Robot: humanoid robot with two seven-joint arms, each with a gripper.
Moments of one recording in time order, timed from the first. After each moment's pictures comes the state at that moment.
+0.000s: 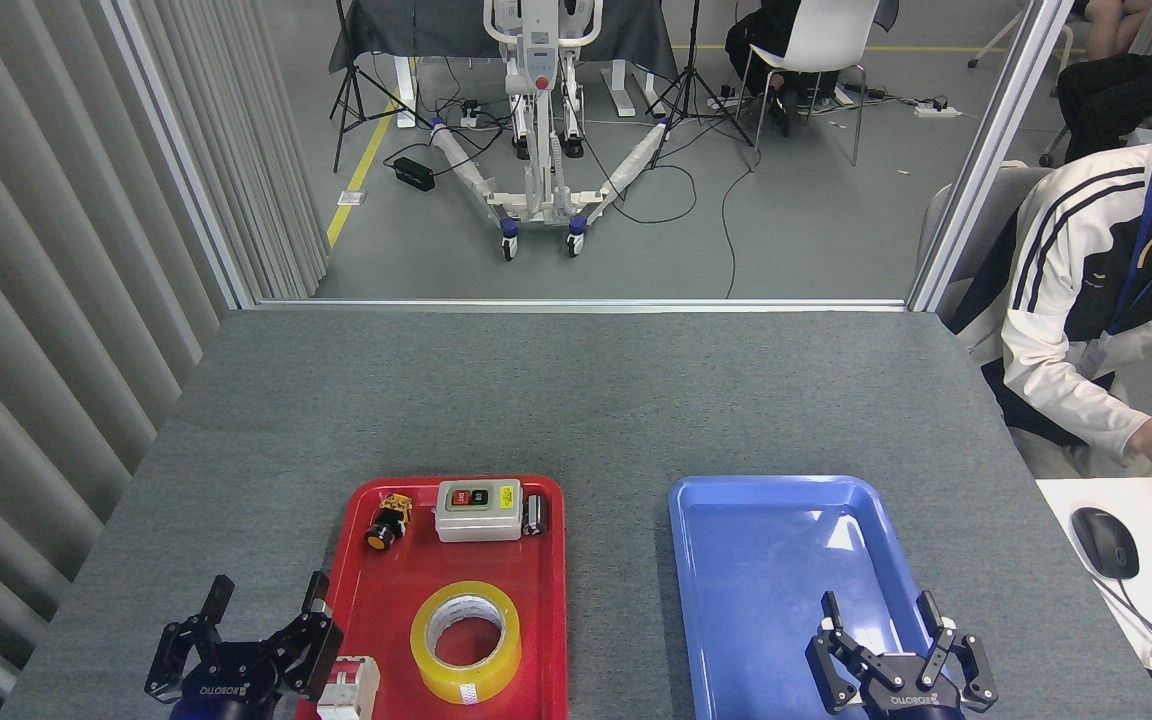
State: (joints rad) left arm 0.18 0.18 -0.01 -1.69 -1.20 -0.03 0.16; right arm 0.14 -0.06 -0.04 -1.49 1.43 -0.06 -0.22
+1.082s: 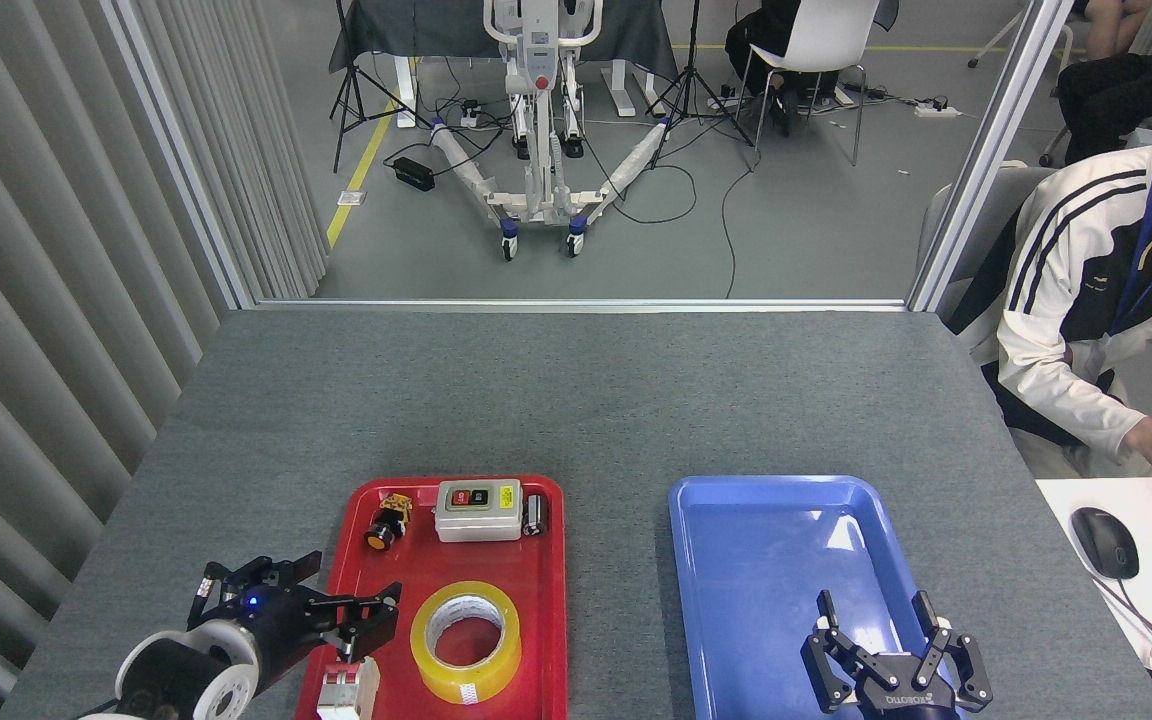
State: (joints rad) left arm -0.10 0.25 -0.06 -1.71 -1.19 -0.28 -0.83; right arm 0.14 -0.05 -0.04 -1.49 1.43 -0.06 -0.22
